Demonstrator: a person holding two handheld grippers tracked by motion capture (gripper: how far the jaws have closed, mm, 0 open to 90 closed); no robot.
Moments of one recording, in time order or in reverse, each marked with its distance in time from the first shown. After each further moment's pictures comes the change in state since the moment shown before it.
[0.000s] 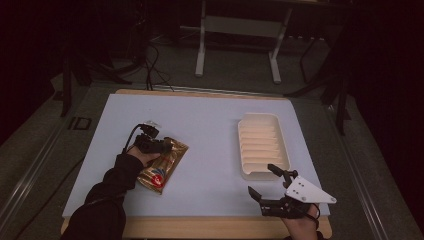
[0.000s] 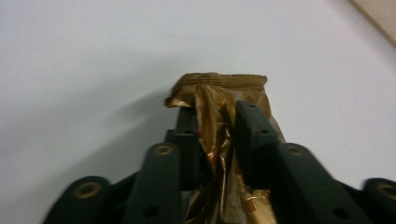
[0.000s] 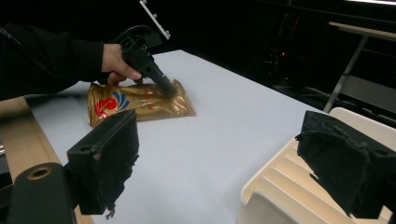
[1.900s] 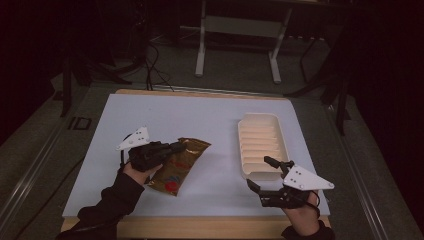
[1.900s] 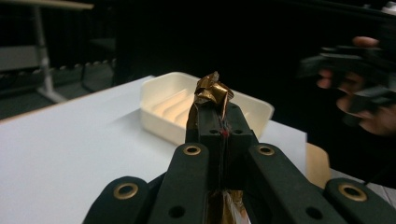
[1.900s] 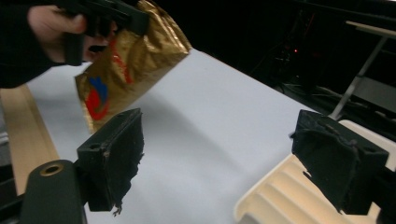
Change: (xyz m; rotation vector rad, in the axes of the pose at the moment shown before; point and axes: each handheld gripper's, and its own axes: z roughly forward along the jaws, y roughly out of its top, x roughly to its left) left arm -0.094 -0.015 -0.089 -0.589 -0.345 0.278; right arm -0.013 0.020 0.011 0.040 0.051 -0.034
